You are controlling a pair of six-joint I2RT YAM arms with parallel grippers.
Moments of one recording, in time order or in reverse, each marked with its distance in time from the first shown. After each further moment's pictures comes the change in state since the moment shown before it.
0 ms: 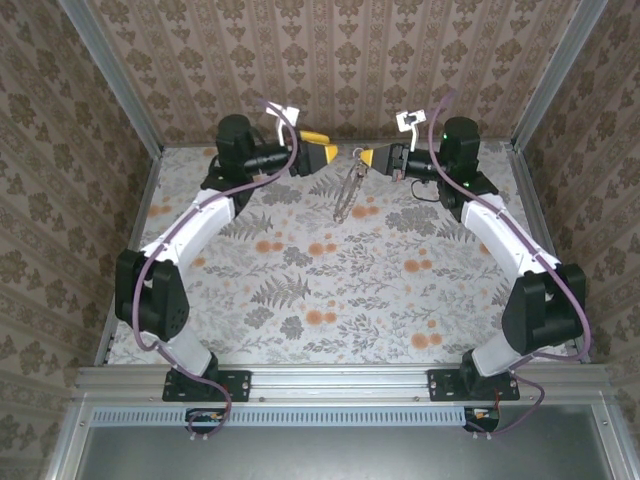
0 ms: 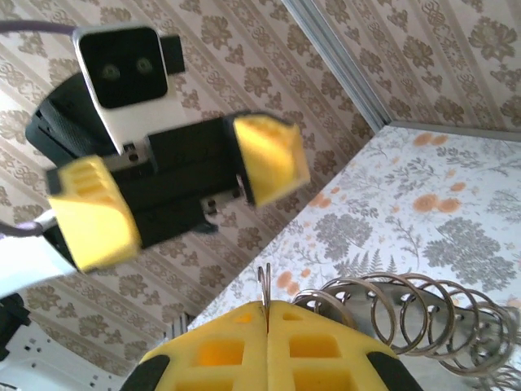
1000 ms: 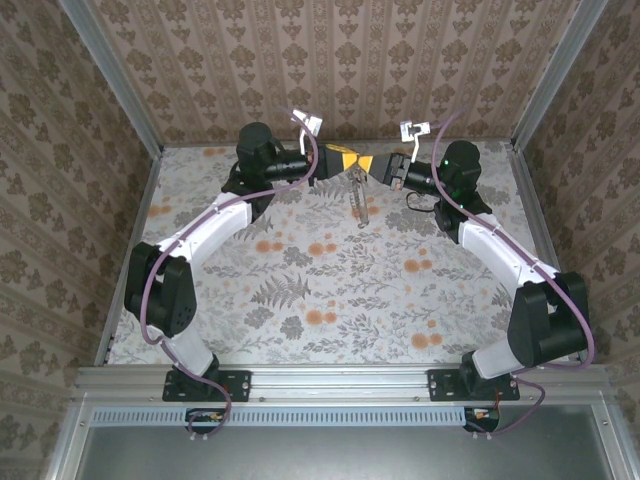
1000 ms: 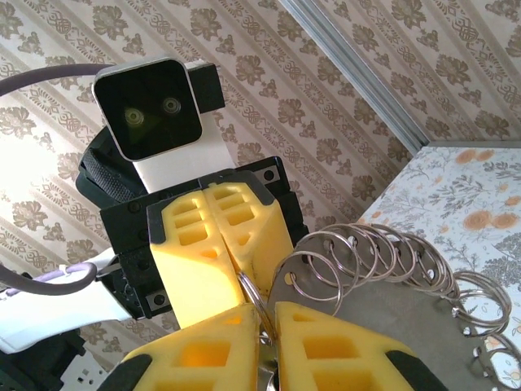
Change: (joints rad) left arm -0.125 0.047 -0.021 0.163 0.055 -0.076; right arm 0.041 -0.082 -0.220 0.404 0.061 0.312
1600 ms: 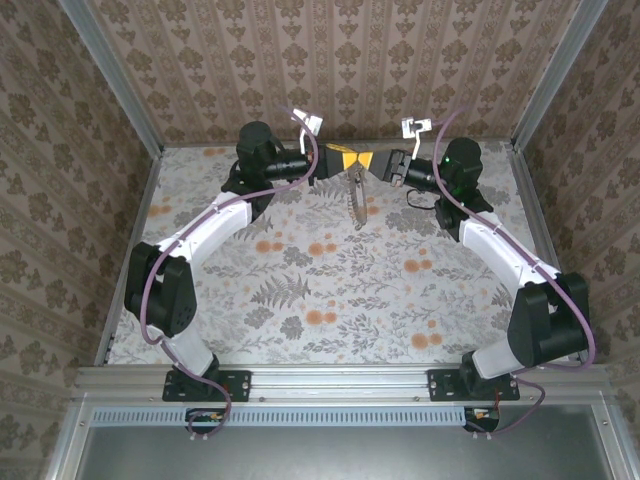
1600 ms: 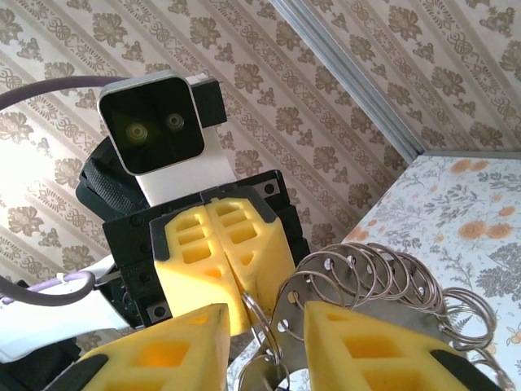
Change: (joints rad) left arm 0.001 0.001 0.011 -0.008 0.005 0.000; right arm -0.001 0.000 0.022 -0.020 0.014 -0.014
